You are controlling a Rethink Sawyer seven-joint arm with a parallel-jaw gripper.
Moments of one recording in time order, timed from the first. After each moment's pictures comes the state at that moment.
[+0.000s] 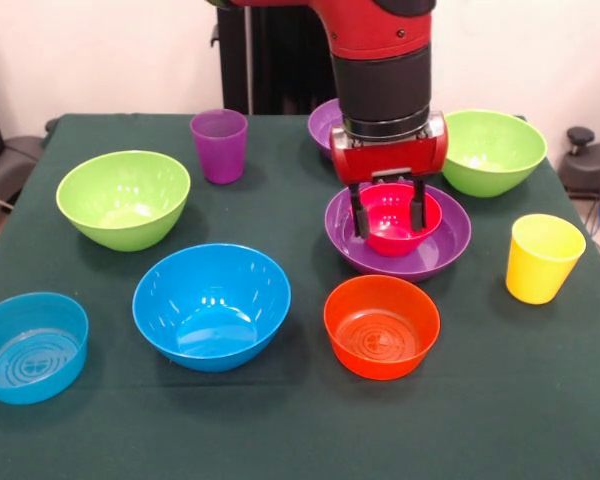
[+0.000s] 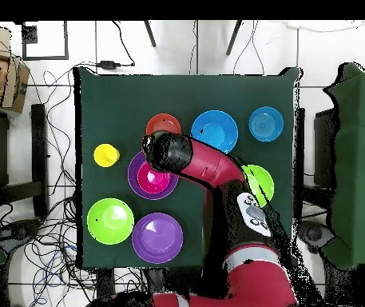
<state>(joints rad) -0.28 -0.59 0.13 1.68 0.22 0.41 1.36</state>
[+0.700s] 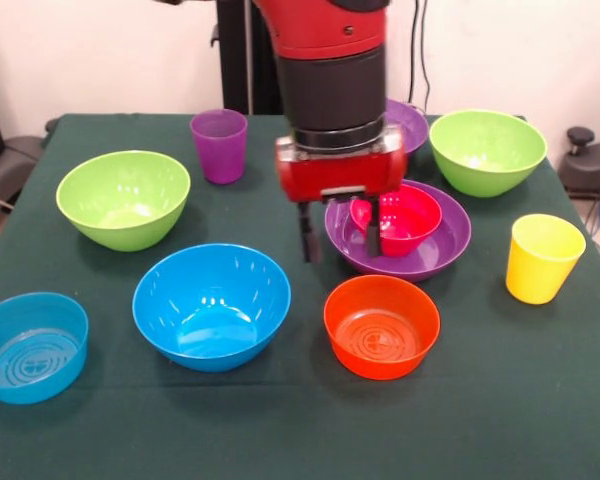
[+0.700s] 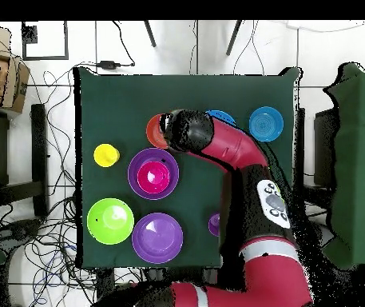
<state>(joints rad) -0.32 -0.55 0.11 1.51 0.19 0.48 1.36</state>
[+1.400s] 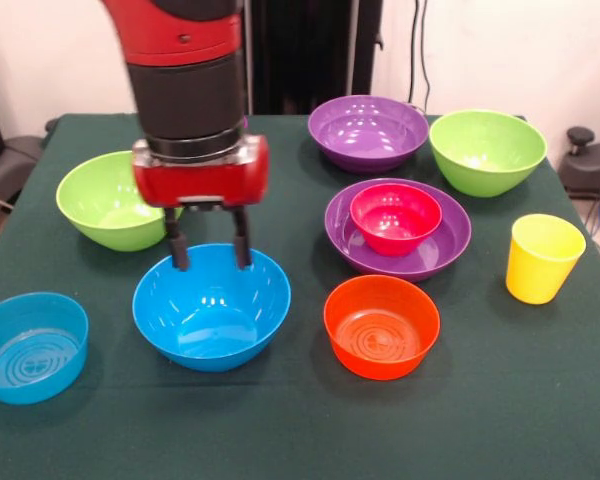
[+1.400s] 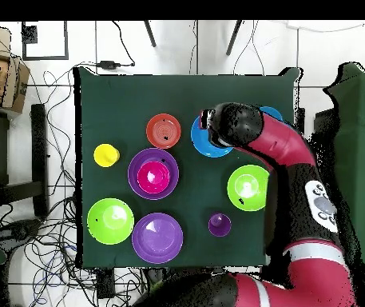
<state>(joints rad) -0.46 -0.51 0.11 1.38 0.08 0.59 1.36</state>
